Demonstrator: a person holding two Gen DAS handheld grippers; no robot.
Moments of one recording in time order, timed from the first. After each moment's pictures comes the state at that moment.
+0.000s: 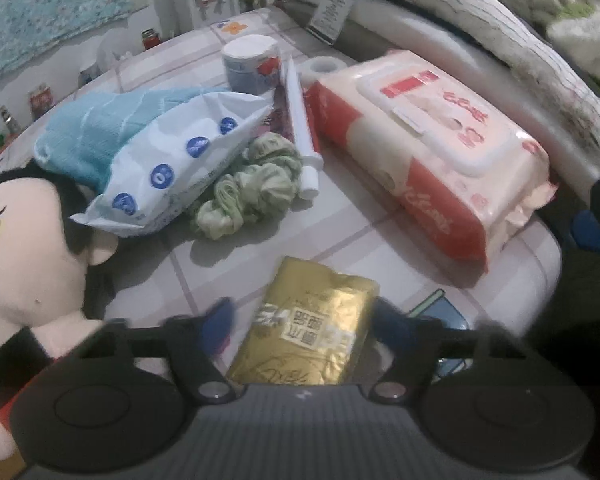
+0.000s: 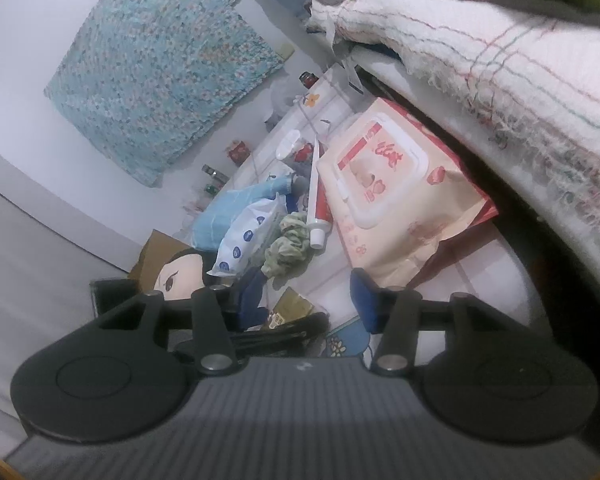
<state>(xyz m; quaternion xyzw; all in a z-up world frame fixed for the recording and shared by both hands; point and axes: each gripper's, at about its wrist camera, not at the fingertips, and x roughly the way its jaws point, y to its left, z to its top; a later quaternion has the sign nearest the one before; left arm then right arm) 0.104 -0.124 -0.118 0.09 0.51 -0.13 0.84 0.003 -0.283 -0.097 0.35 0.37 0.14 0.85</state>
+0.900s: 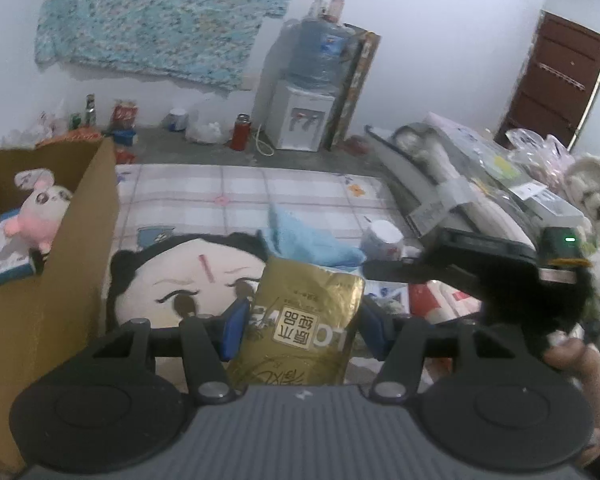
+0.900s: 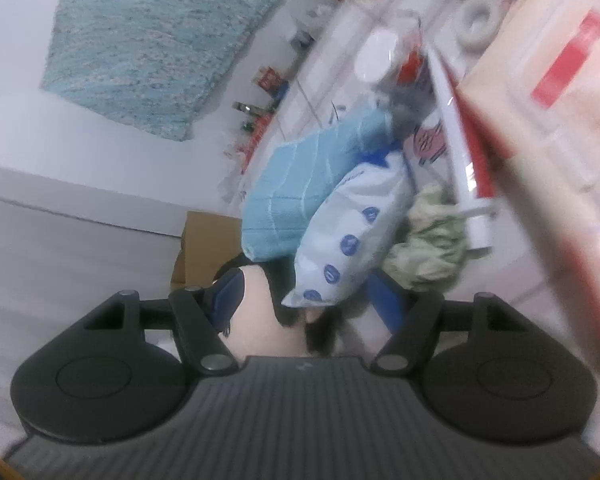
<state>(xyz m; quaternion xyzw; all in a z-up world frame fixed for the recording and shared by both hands) 0.062 0.025 -0.020 -0.10 0.35 -0.06 0.93 0.156 -0.175 -0.132 0.44 0.48 0.22 0.73</state>
